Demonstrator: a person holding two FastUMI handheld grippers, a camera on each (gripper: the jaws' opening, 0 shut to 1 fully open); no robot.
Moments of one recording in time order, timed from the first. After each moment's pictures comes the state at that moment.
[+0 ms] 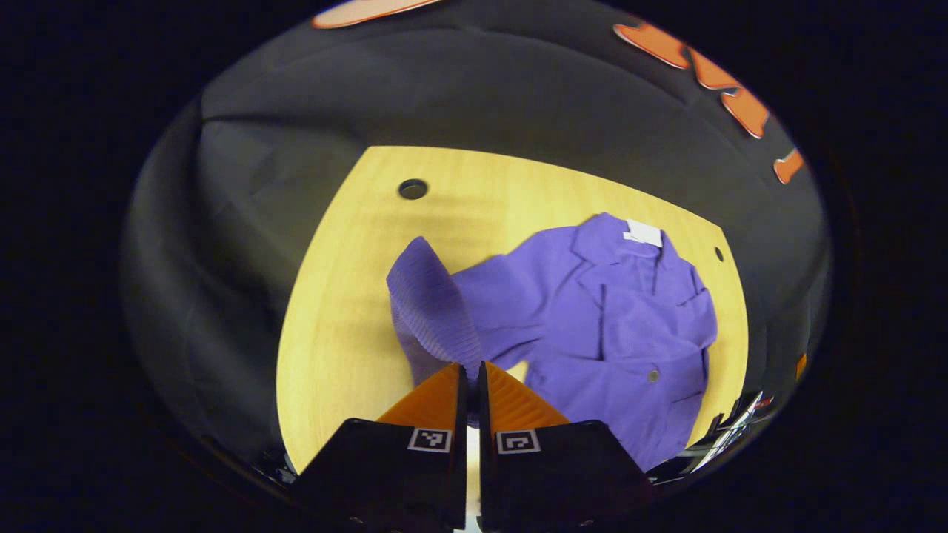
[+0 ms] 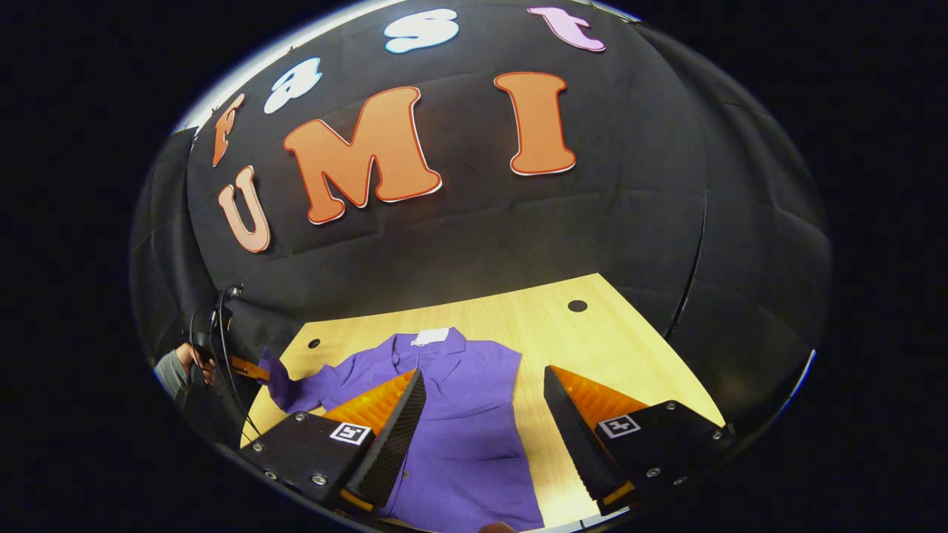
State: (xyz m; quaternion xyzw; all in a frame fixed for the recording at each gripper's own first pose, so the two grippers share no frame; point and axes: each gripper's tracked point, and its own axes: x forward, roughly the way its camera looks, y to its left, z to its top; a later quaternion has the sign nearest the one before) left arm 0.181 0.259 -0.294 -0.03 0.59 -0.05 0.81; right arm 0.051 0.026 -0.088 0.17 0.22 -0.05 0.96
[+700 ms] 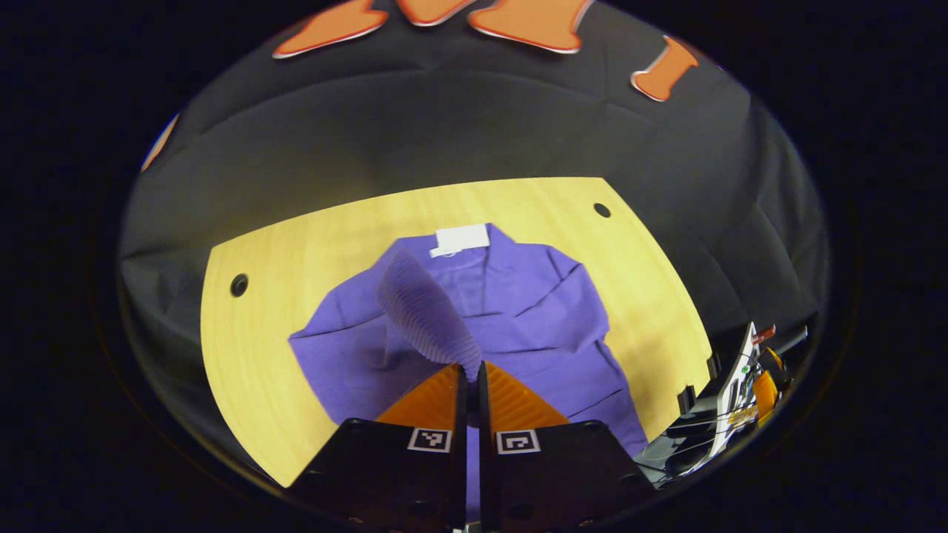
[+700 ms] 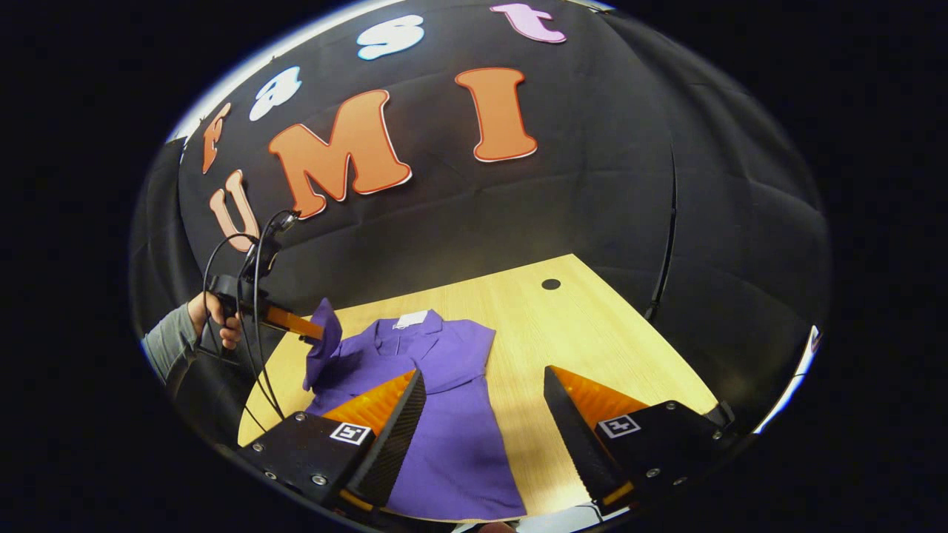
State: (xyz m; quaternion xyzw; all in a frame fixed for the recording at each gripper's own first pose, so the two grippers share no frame) left arm 0.198 -0.010 -0.258 0.05 0.56 -0.24 0.79; right arm -0.005 -0.006 -0.121 0.20 0.22 -0.07 0.95
